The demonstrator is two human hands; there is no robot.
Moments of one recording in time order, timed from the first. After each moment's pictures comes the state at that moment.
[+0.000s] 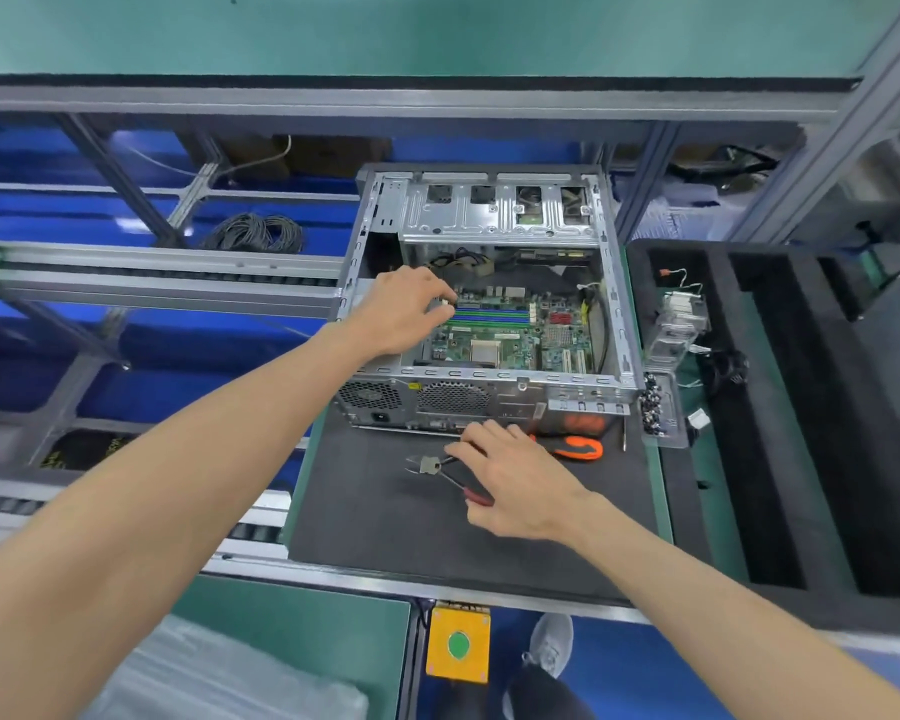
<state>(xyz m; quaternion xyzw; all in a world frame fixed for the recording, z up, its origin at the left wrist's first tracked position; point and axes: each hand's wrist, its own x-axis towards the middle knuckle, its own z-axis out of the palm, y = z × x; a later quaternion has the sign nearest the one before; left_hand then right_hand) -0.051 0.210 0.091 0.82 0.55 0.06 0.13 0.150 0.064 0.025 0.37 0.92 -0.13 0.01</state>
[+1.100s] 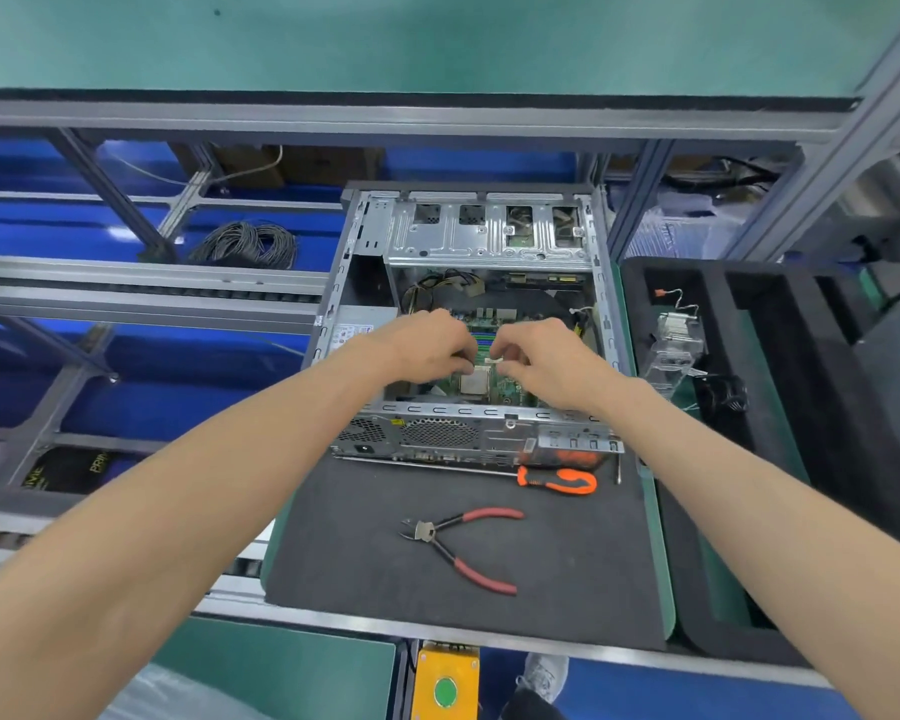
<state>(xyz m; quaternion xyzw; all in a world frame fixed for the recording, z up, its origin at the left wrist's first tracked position) -0.015 0.242 0.076 0.87 0.45 -0.10 0.16 0.185 0.200 0.093 0.51 0.82 -0.25 -0.08</state>
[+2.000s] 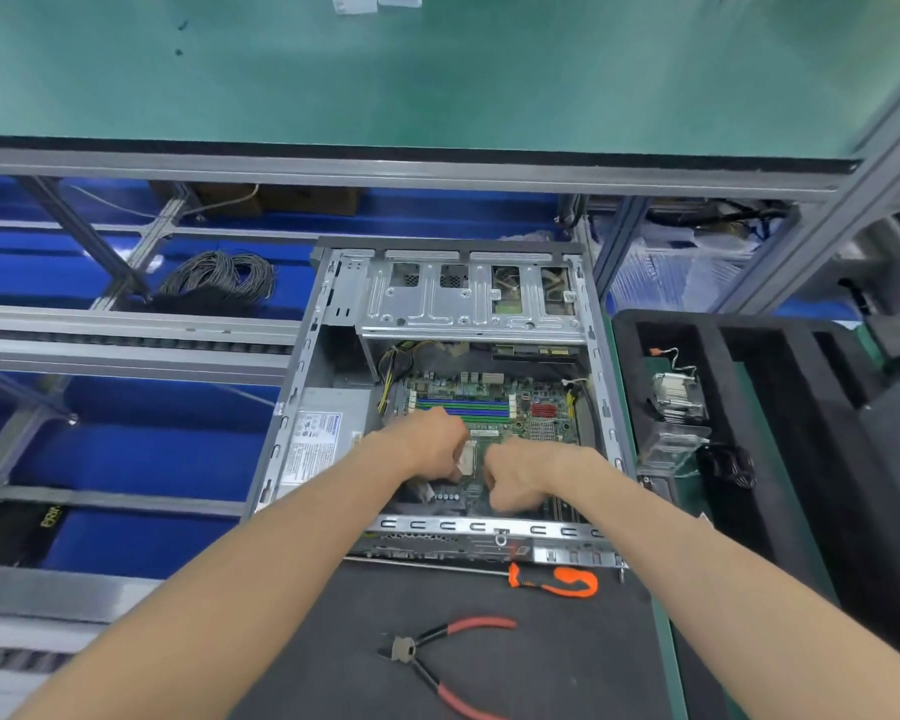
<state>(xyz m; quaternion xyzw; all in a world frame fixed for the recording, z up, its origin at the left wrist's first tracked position) 0.011 0.273 0.013 0.82 0.50 -0.18 0.23 0.164 0.245 0.052 0.47 0.76 -0.32 0.31</state>
